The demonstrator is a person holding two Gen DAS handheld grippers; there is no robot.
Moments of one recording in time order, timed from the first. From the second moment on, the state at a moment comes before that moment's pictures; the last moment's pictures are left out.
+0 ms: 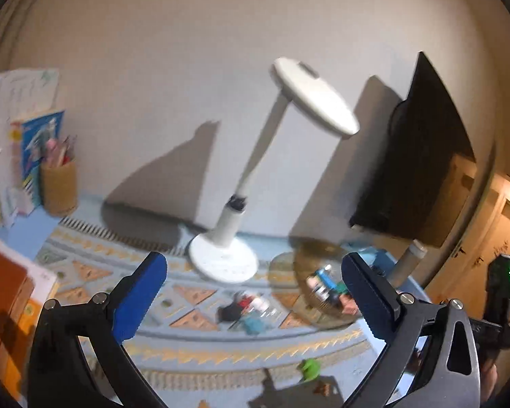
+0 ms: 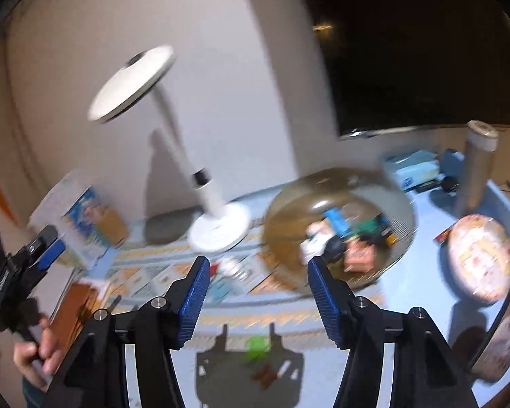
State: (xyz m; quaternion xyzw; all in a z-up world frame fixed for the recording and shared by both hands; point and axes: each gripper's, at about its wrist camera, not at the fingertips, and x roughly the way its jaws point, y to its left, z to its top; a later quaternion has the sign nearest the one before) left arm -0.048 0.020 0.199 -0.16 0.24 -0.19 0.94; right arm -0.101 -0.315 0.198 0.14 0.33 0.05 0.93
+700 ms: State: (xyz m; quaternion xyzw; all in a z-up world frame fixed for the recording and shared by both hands) left arm -0.030 0.017 0.028 -0.05 0.40 -0.07 0.91; right arm -0.090 -0.285 0.017 0.07 0.43 0.06 0.90
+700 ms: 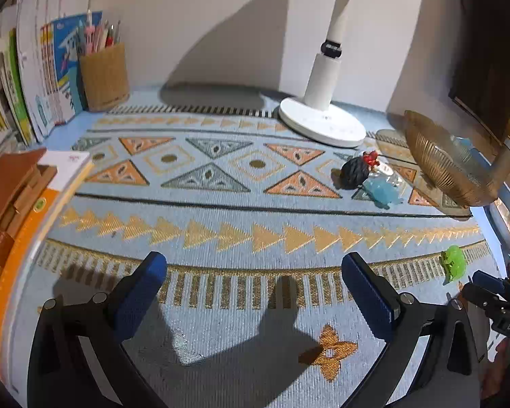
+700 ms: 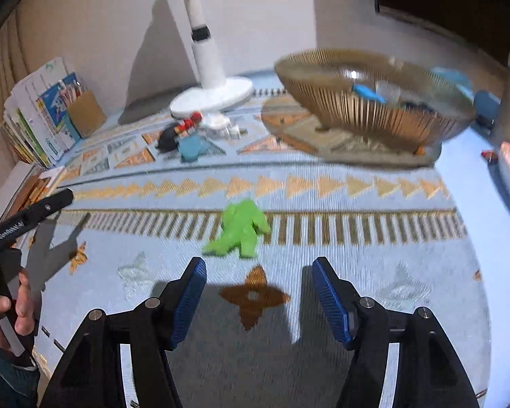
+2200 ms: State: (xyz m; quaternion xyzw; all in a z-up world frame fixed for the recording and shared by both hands) left arm 0.038 -0.035 0.061 -0.08 0.41 -0.21 0.88; right arm -0.072 -0.246 0.029 0.04 0.41 0.11 0.91
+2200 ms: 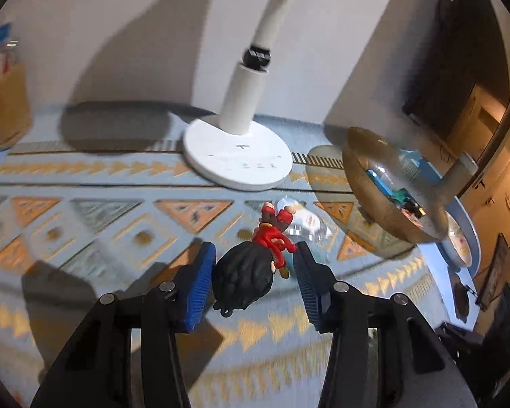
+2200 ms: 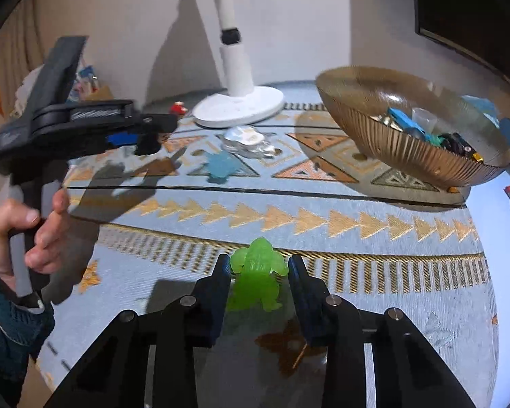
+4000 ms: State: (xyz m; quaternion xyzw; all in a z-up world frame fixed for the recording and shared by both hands) left arm -0.049 -0.036 0.010 0.04 0.44 -0.15 0.88; right arm -0.106 -0.228 0.015 0.04 0.43 0.08 0.90
